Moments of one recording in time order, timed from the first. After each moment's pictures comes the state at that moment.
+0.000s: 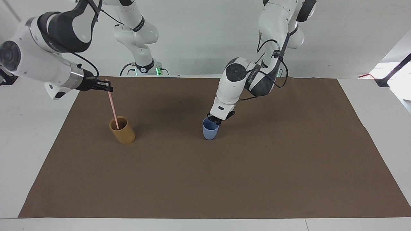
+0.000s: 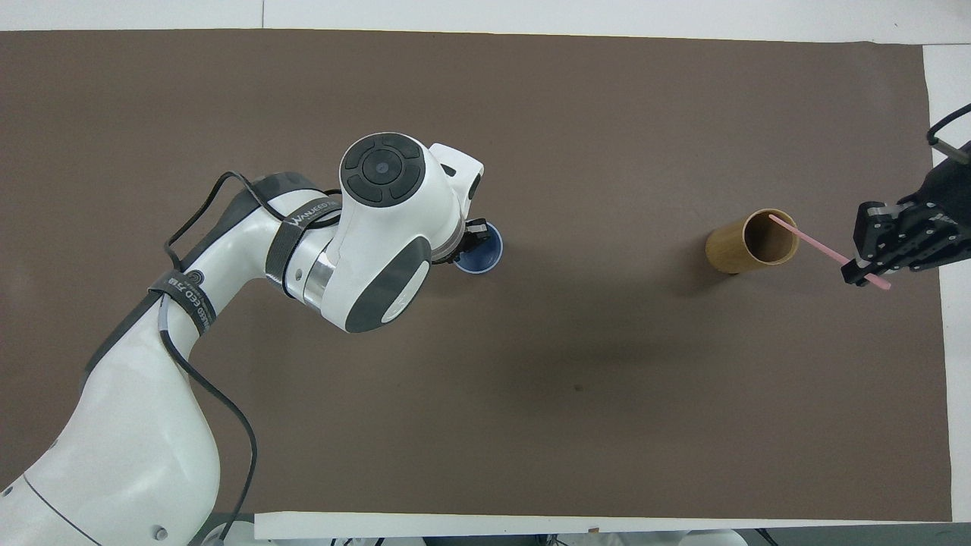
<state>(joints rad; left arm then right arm) -0.54 0.36 -0.20 -1.72 -0.07 2.07 -0.89 -0.05 0.20 -0.10 -1.38 0.23 1.08 0.11</state>
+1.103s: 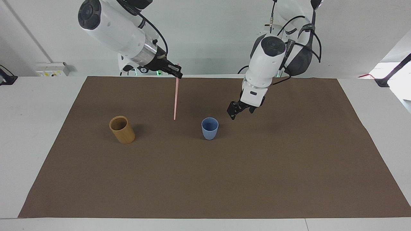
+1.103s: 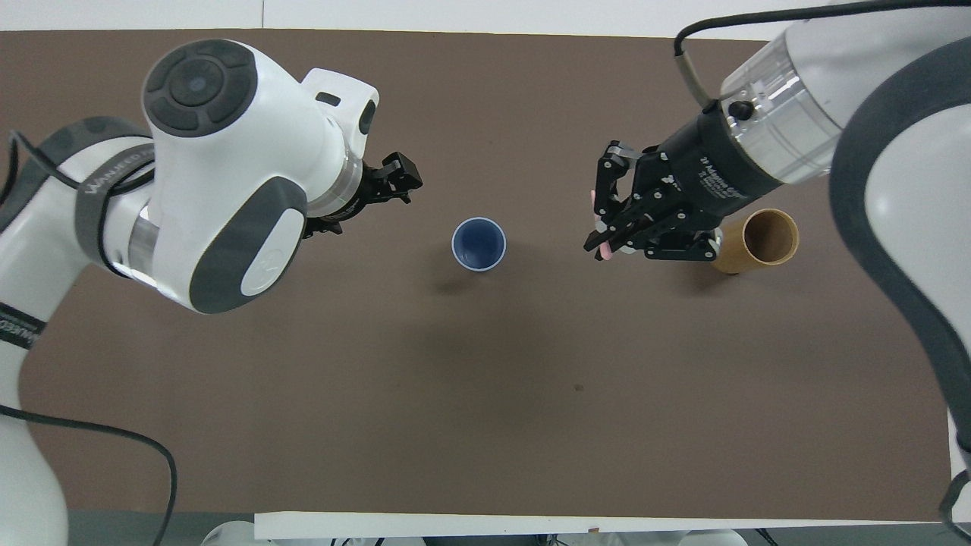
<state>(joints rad) -0.39 0.16 -0.17 -1.64 0.01 1.78 -0.86 0.14 0.19 0.15 -1.39 0.59 1.46 1.02</state>
